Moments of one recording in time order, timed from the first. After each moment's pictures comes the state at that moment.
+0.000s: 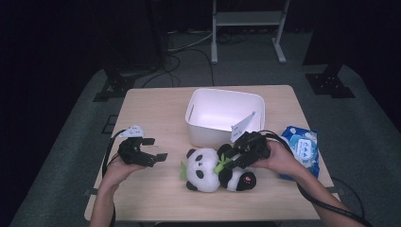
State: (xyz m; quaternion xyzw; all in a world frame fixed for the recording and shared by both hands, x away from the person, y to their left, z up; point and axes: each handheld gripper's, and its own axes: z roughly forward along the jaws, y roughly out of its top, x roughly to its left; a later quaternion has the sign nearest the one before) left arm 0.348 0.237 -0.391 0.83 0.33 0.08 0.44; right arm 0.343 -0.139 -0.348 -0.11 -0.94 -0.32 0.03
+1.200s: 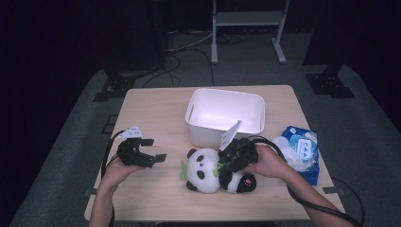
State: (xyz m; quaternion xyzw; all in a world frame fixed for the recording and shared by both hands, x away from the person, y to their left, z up) left arm 0.347 0.240 -0.392 0.83 0.33 0.08 0.44; right arm 0.346 -0.116 -0.377 -0.09 -0.95 -0.29 0.03
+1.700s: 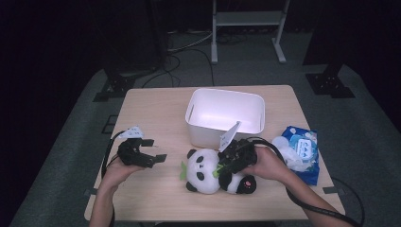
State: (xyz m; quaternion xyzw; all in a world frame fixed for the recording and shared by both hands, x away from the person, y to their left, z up) left arm 0.347 0.241 -0.395 0.83 0.33 0.08 0.44; right arm 0.343 -0.113 -0.375 -0.09 -0.96 -0.28 0.03
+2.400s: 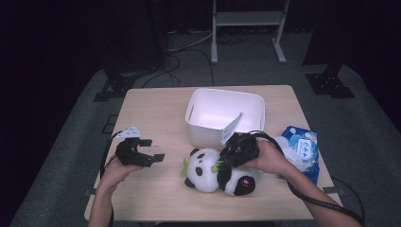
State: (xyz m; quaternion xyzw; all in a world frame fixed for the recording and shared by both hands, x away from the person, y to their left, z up) left arm 0.349 0.248 -0.397 0.83 0.34 0.08 0.44; right arm 0.350 -0.117 -0.356 -0.09 -0.95 -0.30 0.07
